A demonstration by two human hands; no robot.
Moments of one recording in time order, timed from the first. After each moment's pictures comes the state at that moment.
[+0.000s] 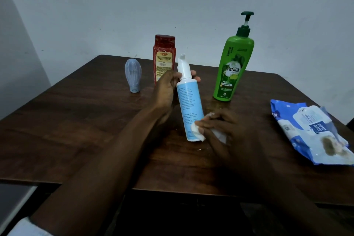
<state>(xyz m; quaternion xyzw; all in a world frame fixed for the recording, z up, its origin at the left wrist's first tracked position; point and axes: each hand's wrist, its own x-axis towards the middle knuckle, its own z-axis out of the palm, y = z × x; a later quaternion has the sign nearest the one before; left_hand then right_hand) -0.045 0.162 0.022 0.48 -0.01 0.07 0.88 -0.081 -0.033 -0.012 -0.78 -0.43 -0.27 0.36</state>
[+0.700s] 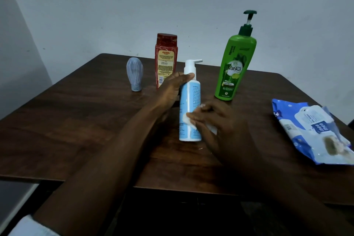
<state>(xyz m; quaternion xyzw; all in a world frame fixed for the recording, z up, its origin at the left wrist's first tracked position) -0.045 0.166 0.027 0.64 0.02 0.09 0.76 -0.078 -0.013 -0.003 -0.77 -0.45 -0.32 0.31</state>
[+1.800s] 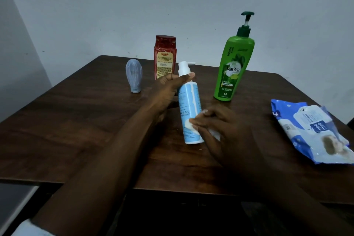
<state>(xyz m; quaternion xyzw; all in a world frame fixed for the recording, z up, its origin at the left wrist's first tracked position) -0.051 0.170 0.029 0.64 0.06 0.11 0.76 -0.085 -0.021 -0.007 -0.78 -0.44 -0.33 0.30</state>
